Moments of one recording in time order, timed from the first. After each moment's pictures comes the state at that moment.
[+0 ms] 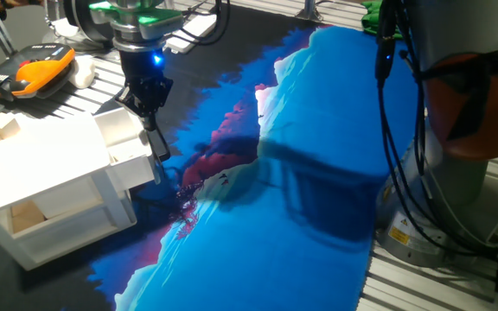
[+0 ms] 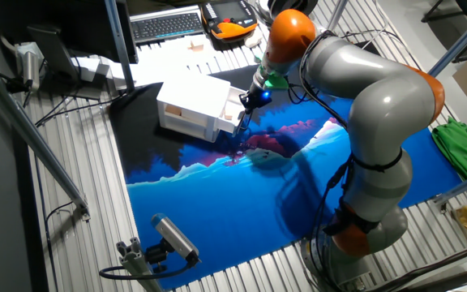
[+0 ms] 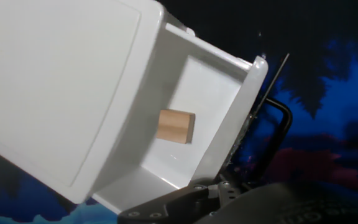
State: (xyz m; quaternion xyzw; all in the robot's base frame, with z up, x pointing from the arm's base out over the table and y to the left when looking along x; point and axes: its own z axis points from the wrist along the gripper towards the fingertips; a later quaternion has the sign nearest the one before) arm 0.544 0.143 0.201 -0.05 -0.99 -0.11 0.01
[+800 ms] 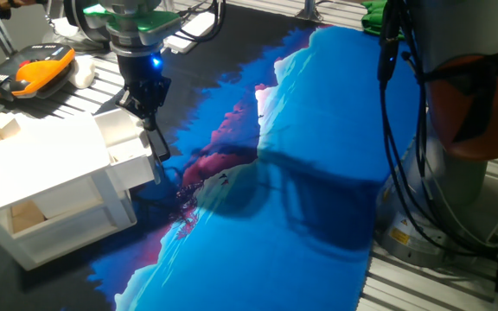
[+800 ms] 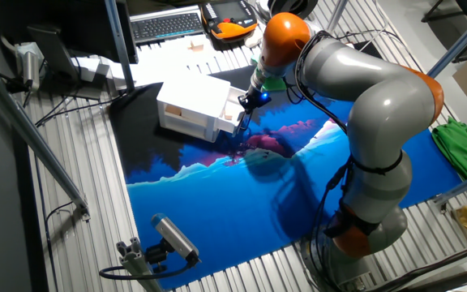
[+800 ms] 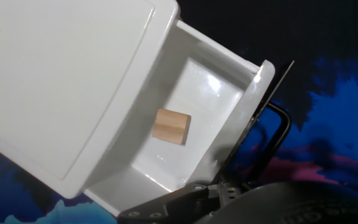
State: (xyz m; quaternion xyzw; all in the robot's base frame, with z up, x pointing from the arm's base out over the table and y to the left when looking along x) arm 0.544 0.143 0.201 -0.03 -1.00 -0.09 0.00
